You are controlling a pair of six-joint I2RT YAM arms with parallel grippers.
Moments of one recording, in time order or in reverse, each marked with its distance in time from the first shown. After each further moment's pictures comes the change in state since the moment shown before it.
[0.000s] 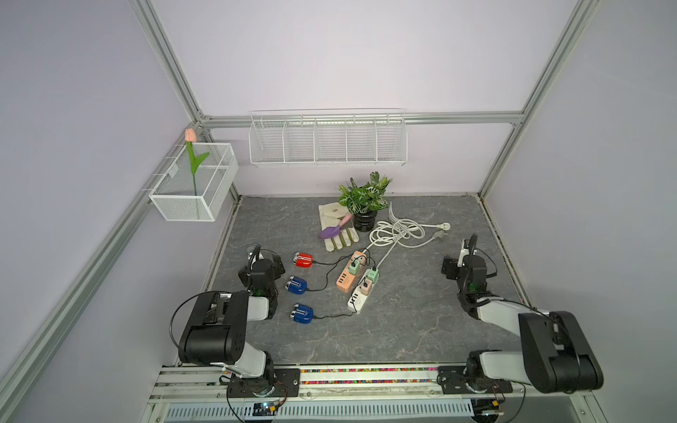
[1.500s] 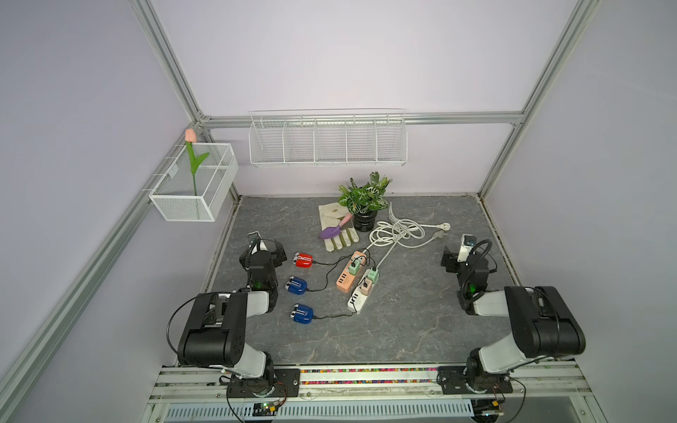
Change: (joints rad) left arm -0.014 -0.014 0.092 0.064 0.043 0.048; right arm -0.058 0.203 0.015 0.348 -0.115 -0.044
